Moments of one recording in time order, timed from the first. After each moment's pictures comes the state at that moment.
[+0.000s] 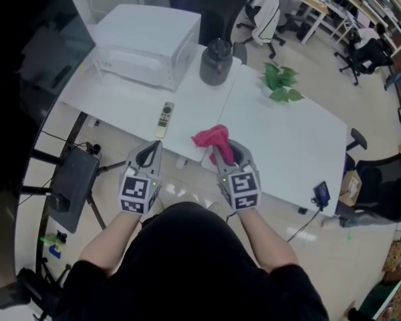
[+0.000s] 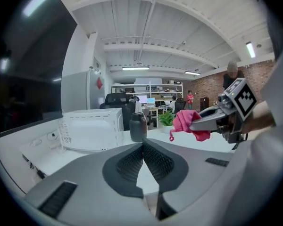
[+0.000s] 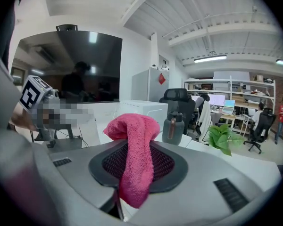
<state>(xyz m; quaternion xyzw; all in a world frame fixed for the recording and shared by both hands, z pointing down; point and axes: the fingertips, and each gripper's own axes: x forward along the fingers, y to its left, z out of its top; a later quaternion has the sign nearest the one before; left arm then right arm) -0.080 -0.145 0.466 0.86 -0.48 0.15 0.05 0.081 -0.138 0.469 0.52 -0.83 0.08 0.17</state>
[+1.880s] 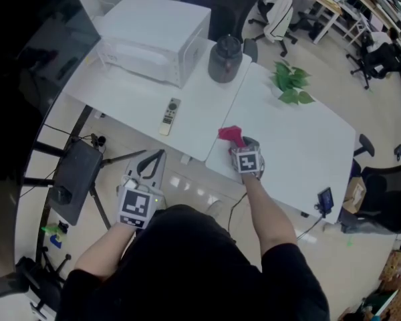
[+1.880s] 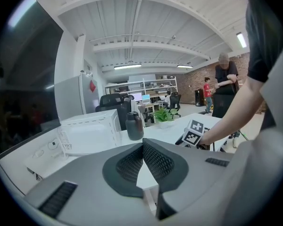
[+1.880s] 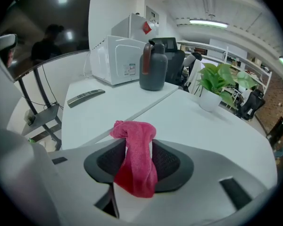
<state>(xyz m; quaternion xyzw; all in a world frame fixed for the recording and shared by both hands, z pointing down) -0.072 -0.119 0.457 0.87 -0.45 0.20 0.00 0.185 -0.213 0.686 0.55 -0.72 0.22 0.36</state>
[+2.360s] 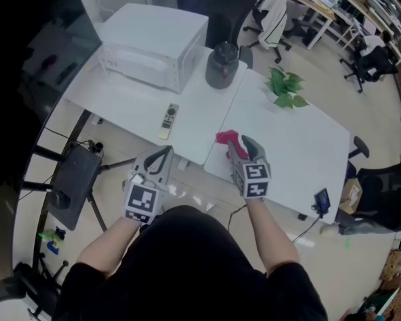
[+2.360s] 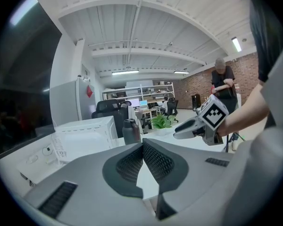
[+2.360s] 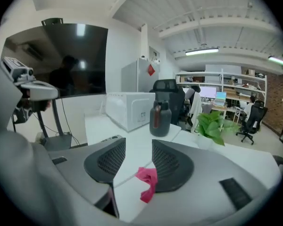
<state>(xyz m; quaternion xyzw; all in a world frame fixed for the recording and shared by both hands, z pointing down) -0.055 -0.129 0.440 0.89 -0.44 0.16 -0.02 0.137 -0.176 0.513 0.56 -0.80 0.11 0.19</state>
